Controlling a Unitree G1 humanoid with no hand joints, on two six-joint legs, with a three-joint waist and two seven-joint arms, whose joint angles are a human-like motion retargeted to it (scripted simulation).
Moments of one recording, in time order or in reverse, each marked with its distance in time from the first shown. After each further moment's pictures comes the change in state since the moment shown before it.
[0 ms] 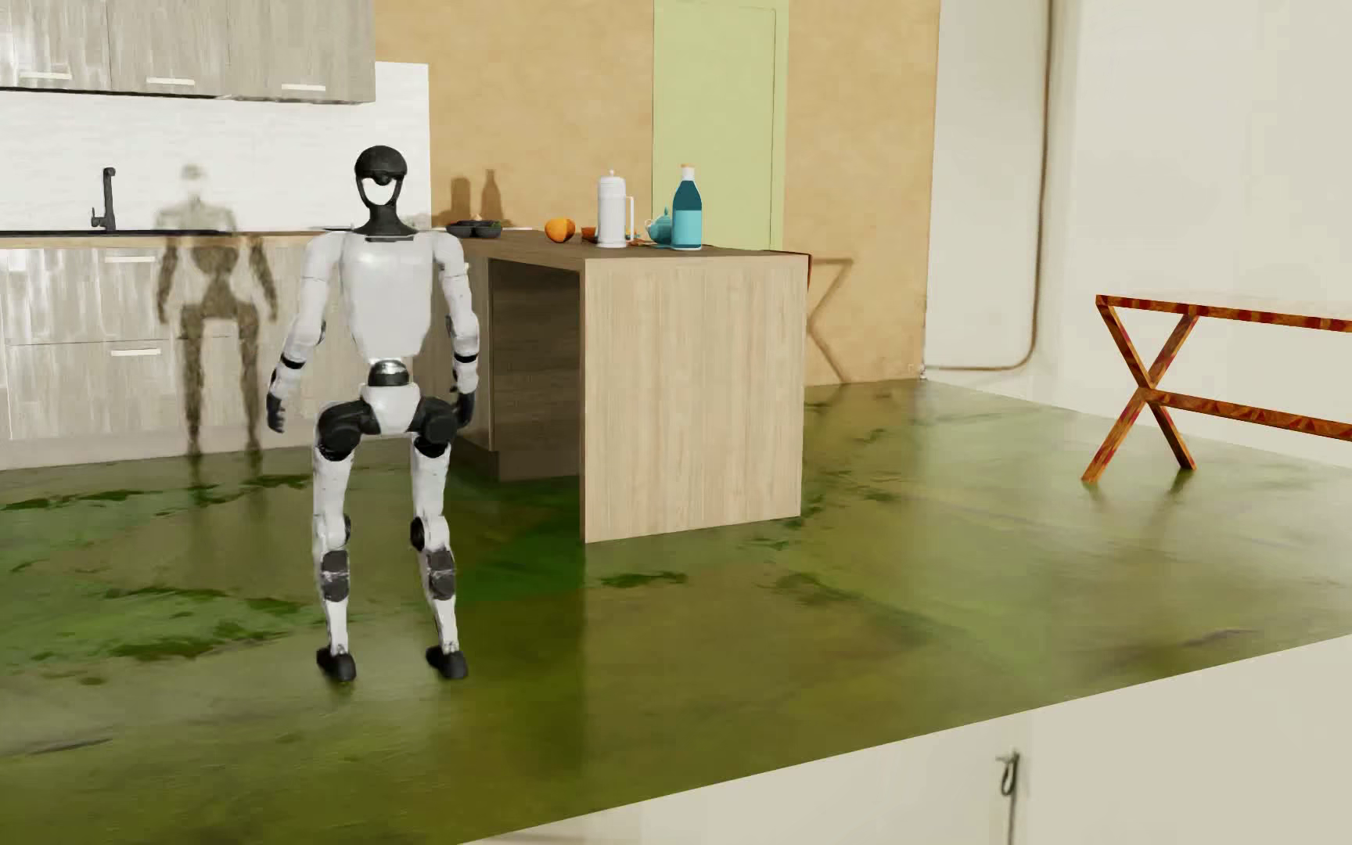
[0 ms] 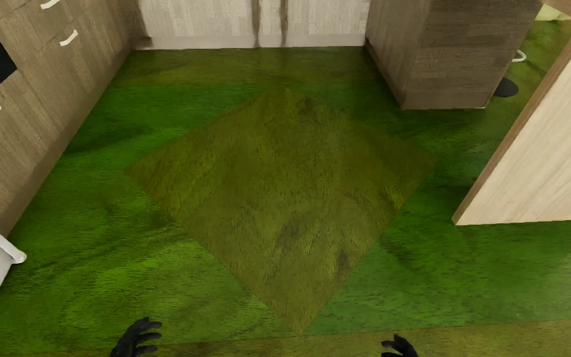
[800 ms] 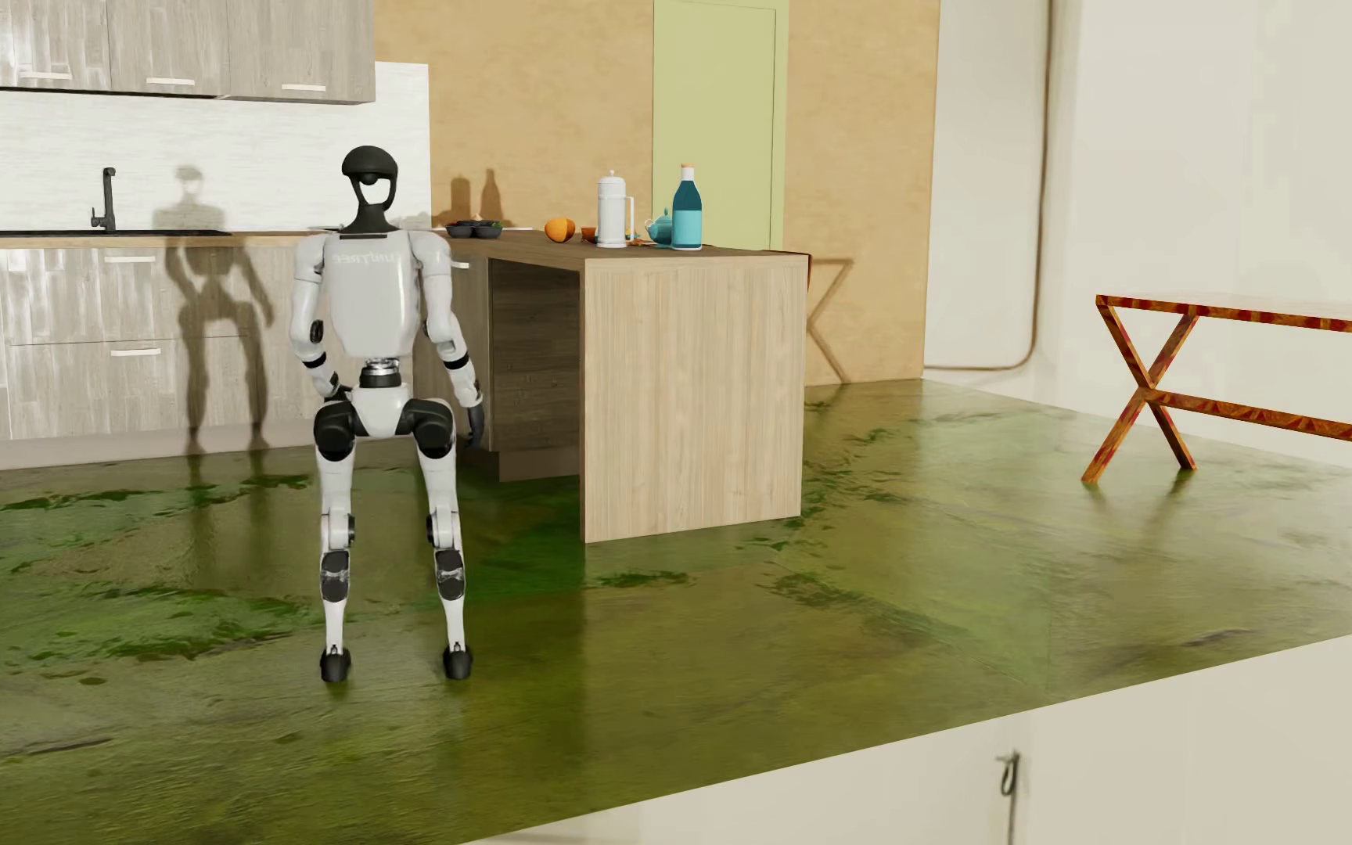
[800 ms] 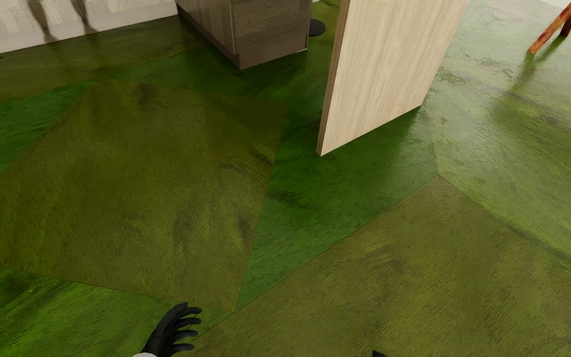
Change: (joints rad) body 0.024 -0.127 -0.196 0.071 -0.018 -0.017 0.059 0.079 0.079 0.010 -0.021 -0.059 -0.021 -0.018 0.144 -0.087 0.035 -0.005 0.073 -0.085 0.076 -0.037 0.052 -0.002 0.060 0.045 0.131 -0.053 0.041
